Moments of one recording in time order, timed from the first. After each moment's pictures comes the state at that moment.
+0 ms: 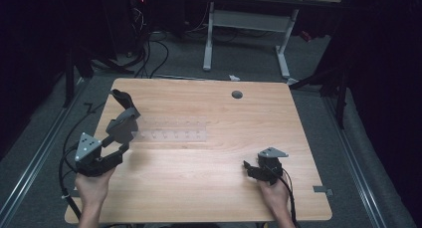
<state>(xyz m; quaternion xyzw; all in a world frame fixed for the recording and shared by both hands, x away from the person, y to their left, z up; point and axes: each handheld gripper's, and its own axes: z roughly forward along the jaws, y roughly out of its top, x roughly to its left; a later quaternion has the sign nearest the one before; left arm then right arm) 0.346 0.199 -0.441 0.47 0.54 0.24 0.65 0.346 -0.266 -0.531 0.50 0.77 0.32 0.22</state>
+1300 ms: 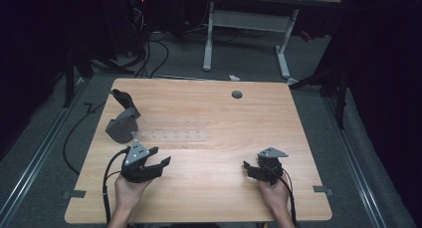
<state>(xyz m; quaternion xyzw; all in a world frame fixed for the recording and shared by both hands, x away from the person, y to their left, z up) 0.339 0.105 -0.476 0.57 0.50 0.13 0.64 0.346 -0.266 -0.531 0.50 0.77 0.32 0.22</state>
